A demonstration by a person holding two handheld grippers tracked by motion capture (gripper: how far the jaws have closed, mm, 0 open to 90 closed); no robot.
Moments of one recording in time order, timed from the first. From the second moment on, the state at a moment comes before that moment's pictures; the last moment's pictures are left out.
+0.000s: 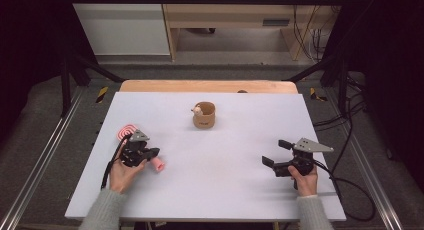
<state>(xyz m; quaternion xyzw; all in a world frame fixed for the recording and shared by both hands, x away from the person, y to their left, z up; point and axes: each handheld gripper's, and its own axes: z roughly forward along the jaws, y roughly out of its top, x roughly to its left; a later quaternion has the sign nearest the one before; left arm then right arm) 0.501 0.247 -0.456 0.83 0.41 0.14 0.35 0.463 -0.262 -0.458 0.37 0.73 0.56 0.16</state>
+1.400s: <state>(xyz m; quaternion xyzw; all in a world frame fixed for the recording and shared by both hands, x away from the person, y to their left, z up) 0.473 0.259 -0.454 0.86 0.40 0.14 0.30 0.462 -0.263 -0.458 0.37 0.73 0.56 0.16</state>
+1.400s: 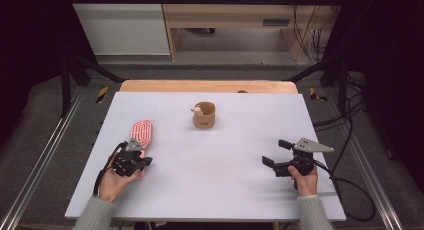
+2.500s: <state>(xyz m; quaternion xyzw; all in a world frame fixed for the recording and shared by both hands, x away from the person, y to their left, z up) 0.469 0.284 -0.453 0.85 0.43 0.17 0.27 0.462 -0.263 -0.458 0.37 0.73 0.56 0.15</state>
